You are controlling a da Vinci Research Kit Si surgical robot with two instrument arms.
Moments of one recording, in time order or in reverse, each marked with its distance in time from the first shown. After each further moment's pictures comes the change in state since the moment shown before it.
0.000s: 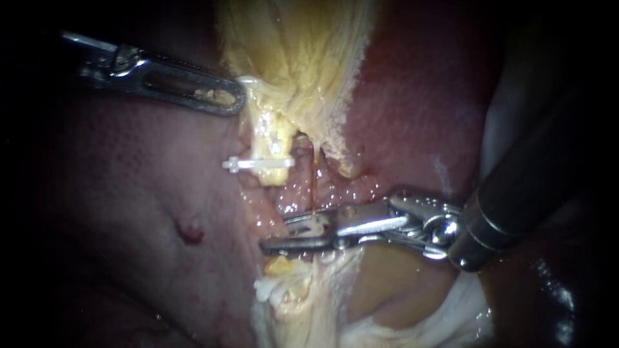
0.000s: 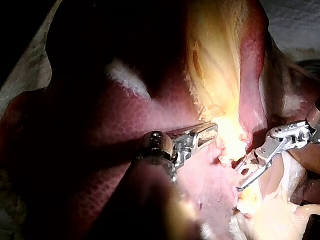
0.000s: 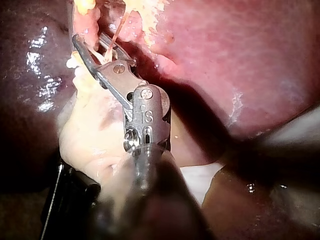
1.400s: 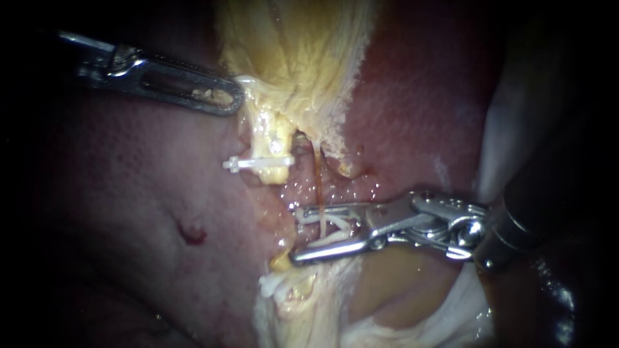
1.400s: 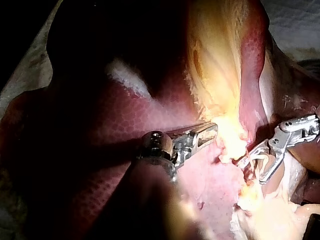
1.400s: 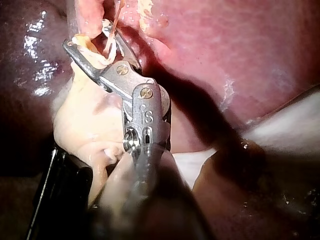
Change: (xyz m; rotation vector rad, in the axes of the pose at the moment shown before) right arm 0.000 -0.001 -0.003 0.050 0.026 -0.059; left arm 0.000 0.000 0.000 0.001 0.001 0.000
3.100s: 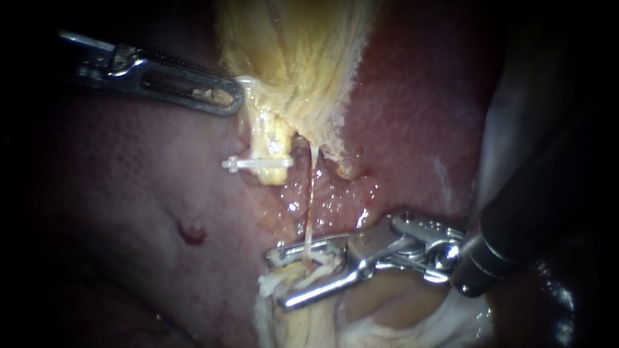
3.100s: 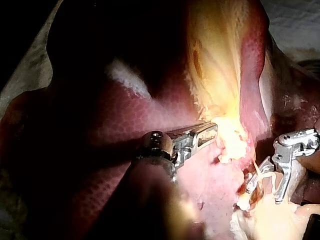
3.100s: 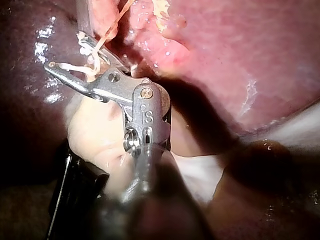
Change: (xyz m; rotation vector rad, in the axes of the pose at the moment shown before) right arm -0.002 -0.001 0.004 0.256 0.007 0.054; left arm 0.000 0.000 0.000 0.000 0.000 0.000
